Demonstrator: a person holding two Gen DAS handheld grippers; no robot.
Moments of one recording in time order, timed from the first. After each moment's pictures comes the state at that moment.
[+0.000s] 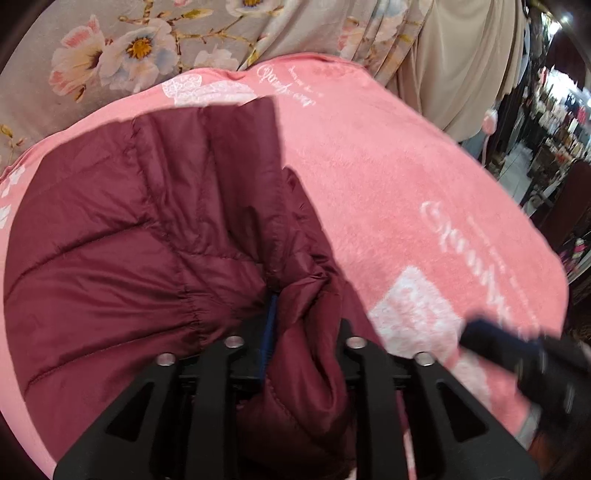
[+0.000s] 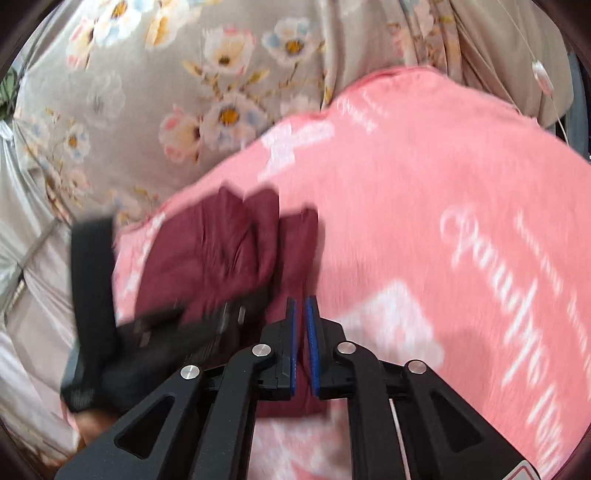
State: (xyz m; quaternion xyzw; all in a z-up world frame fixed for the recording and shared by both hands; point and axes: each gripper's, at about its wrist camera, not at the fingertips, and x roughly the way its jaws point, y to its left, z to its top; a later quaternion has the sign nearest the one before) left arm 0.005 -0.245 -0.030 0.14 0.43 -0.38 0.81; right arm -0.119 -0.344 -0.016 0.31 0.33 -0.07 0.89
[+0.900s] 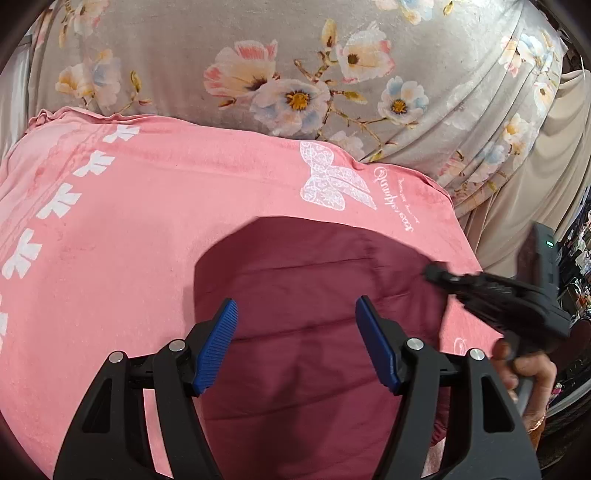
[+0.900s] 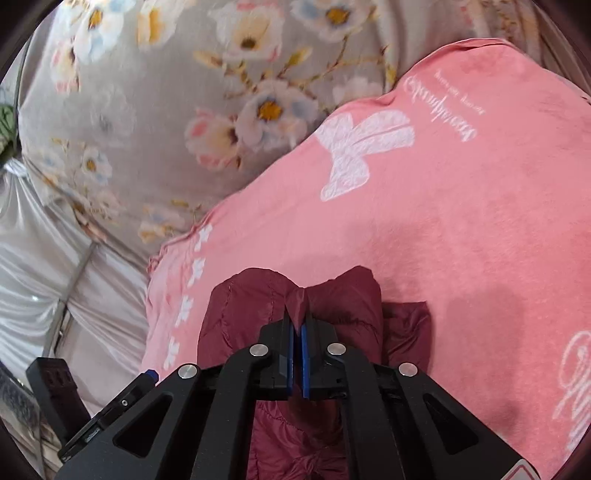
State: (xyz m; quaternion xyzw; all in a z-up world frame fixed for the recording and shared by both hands) left arm 0.077 -0.097 0.063 -0.05 0.39 -0.25 0.88; right arm 0.039 -0.423 0.006 0.37 0.35 0.04 0.86
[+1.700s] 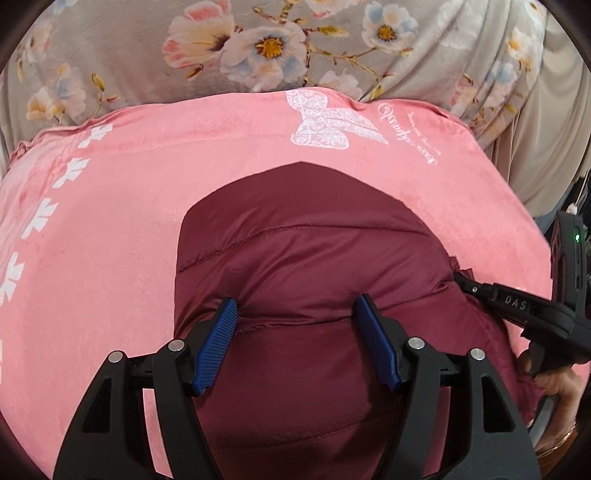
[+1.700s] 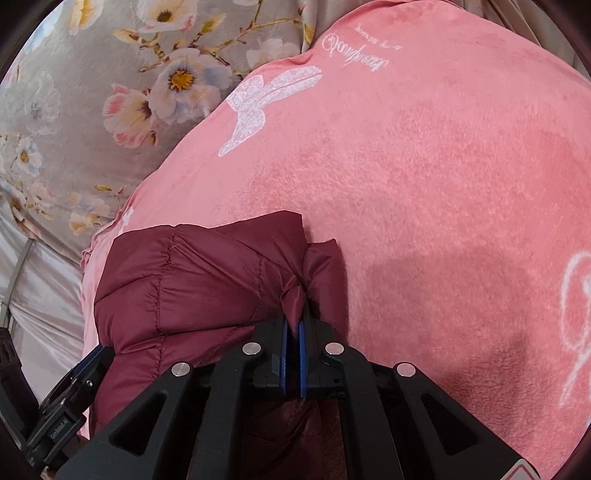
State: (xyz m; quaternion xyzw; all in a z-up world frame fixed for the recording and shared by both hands) left arm 0.085 -0.170 -0.023 0.08 0.42 -0.23 0.88; right arm 0.030 -0.423 -0.098 0.35 0.41 -0.05 0.84
